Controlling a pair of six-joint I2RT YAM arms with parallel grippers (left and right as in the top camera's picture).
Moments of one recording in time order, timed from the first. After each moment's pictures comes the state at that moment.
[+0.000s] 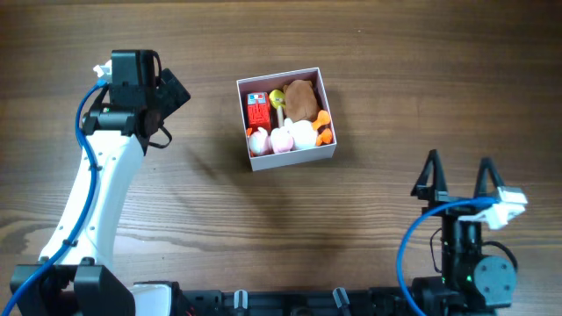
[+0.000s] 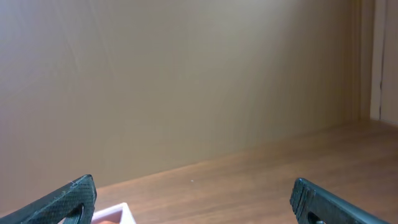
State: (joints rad) left arm -0.03 1.49 1.20 -0.66 -0.20 -0.65; right arm 0.06 0.02 0.21 -0.04 0.14 0.24
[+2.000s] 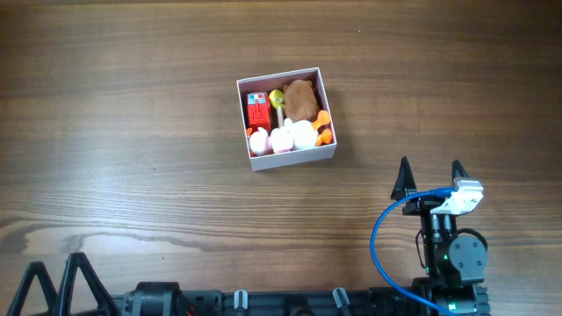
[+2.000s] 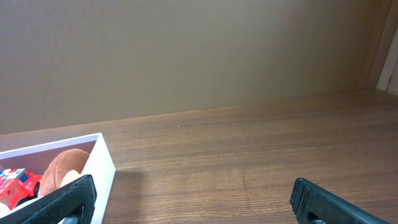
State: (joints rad) left arm -0.04 0.11 1.20 -0.96 -0.19 -0.65; right arm 0.06 0.02 0.01 0.01 0.09 0.12
